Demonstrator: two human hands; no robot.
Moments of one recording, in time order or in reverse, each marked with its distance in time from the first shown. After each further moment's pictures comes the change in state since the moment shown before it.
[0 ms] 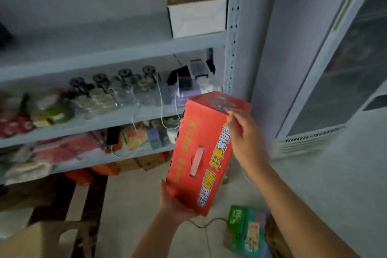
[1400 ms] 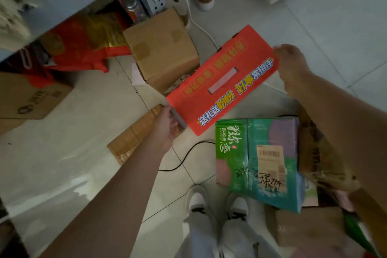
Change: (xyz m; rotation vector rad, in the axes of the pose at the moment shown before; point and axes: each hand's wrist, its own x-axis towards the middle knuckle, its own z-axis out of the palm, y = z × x) left_hand 0.663 -0.075 -0.110 0.828 0.239 -0.034; right_hand -0.132 0.758 0.149 -0.045 0.132 1.238
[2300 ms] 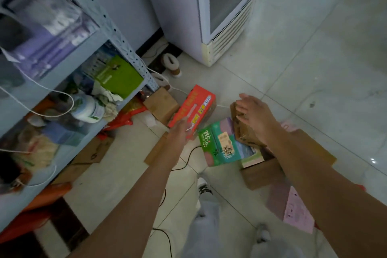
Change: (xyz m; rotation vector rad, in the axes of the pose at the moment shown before) left_hand -0.488 0.067 0.052 0.449 -0.224 0.312; right_hand -0.434 -0.142 -0.266 0.520 -0.096 0.061
